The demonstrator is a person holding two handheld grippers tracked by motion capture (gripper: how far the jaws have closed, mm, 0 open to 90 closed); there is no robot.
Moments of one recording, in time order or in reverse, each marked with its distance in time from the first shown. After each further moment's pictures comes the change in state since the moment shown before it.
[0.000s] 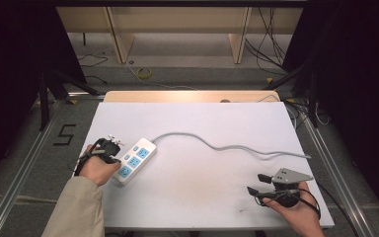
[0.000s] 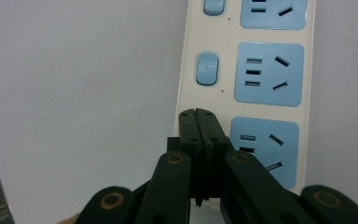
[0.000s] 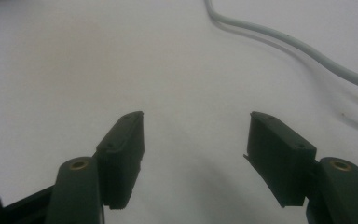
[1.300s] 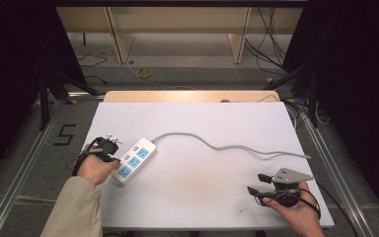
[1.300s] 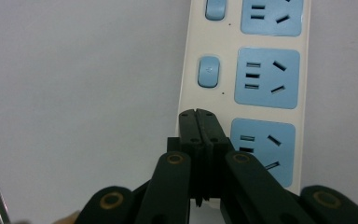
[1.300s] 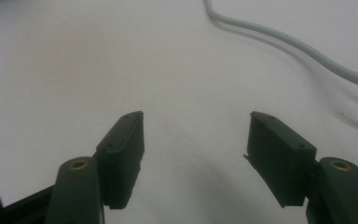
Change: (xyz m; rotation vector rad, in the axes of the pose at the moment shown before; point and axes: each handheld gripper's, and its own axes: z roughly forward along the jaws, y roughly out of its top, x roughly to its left) left arm 0.005 0.001 -0.003 -0.009 -0.027 -0.015; right arm -0.001 0.000 0.000 0.000 0.000 0.003
